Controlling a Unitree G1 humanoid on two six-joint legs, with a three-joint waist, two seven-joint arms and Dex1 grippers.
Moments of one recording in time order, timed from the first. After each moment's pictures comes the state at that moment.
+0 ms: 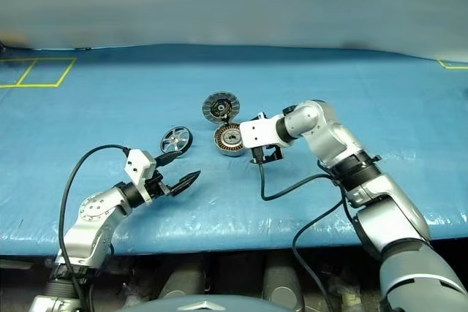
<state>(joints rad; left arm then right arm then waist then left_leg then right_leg) -0.01 0.41 -0.01 -0.04 -0.29 0.10 -0.75 -0.90 -0.52 0.55 0.41 -0.25 -0.05 1.19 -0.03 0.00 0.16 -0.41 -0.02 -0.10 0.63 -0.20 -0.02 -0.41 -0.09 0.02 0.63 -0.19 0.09</state>
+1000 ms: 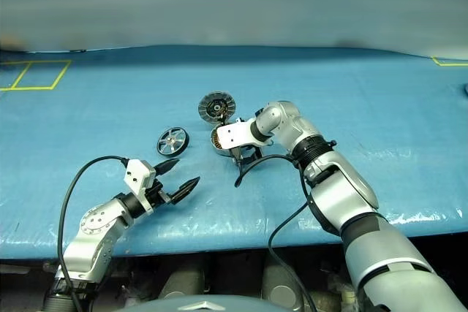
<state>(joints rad) 0.07 0.39 -0.01 -0.08 -0.29 0.08 -0.69 -1.07 -0.28 0.57 0.93 -0.37 -0.24 1.14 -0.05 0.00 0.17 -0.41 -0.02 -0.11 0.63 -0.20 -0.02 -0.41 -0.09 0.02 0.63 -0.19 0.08</state>
